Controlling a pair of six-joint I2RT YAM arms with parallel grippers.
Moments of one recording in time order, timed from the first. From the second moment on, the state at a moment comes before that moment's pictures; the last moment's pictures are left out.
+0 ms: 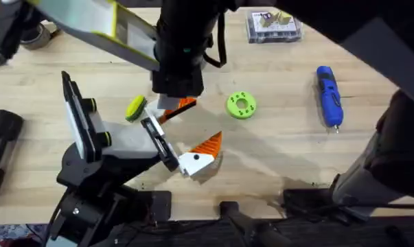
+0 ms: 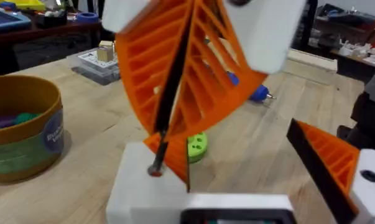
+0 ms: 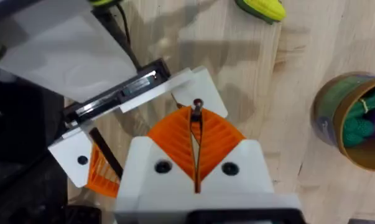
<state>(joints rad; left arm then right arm) -0.36 0.00 0.01 -0.05 0.65 -0.11 0.97 1.97 2.18 -1.50 -0.24 -0.66</state>
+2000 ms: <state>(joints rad) -0.36 0.00 0.01 -0.05 0.64 -0.12 0.96 2.00 2.18 -1.48 -0.25 -0.65</state>
